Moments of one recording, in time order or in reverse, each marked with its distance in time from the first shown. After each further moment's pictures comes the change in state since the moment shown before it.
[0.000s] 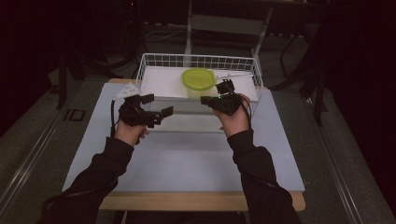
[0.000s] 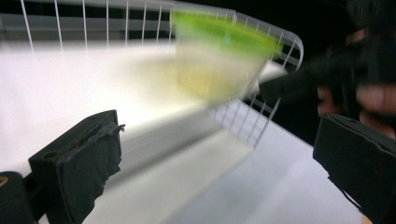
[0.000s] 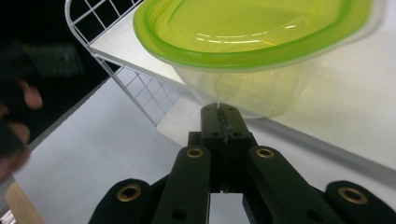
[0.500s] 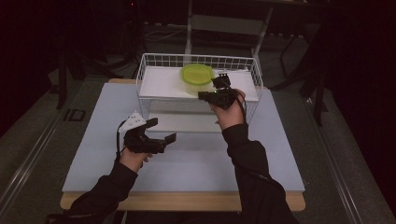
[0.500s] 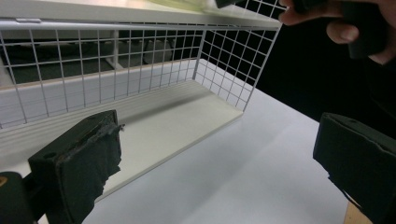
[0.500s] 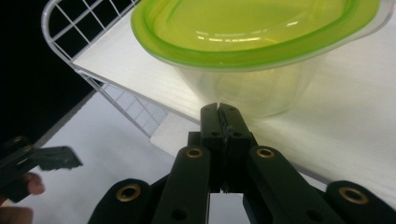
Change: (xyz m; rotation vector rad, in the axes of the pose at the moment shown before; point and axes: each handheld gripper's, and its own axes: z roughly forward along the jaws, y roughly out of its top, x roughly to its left) left arm -0.022 -0.060 -0.003 0.007 -0.038 0.032; right arm -0.004 0.013 0.017 0.006 -0.021 0.031
